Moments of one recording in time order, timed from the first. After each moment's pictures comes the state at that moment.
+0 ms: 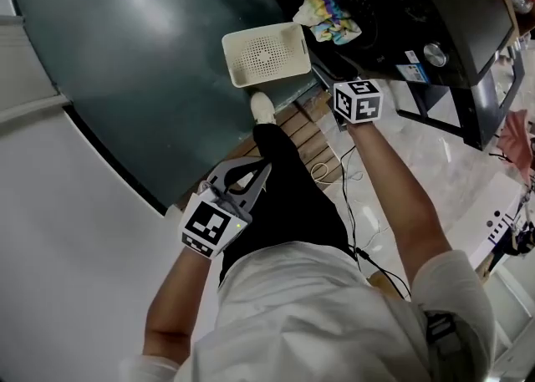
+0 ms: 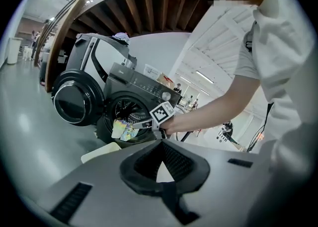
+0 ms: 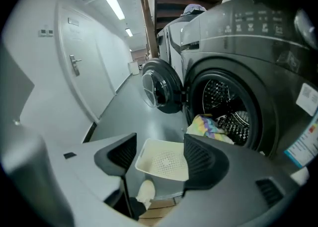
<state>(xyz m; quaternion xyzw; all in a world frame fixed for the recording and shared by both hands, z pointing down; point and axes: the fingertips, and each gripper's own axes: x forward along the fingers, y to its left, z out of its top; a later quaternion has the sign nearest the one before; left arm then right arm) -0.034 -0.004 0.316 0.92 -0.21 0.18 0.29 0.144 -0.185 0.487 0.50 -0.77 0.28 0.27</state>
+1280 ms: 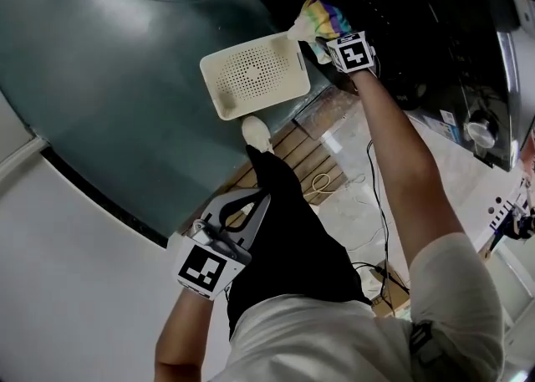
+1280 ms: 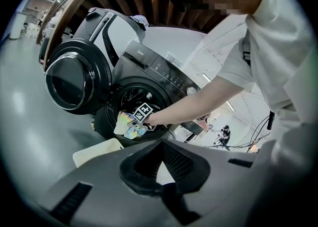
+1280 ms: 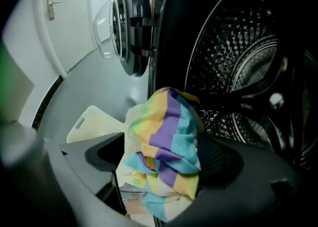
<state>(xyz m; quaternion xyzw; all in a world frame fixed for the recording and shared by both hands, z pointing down) -0.004 -0.138 0.440 0.90 -0.18 0.17 0.36 0.267 -0.389 0.737 0.47 -0.69 0.24 0.50</state>
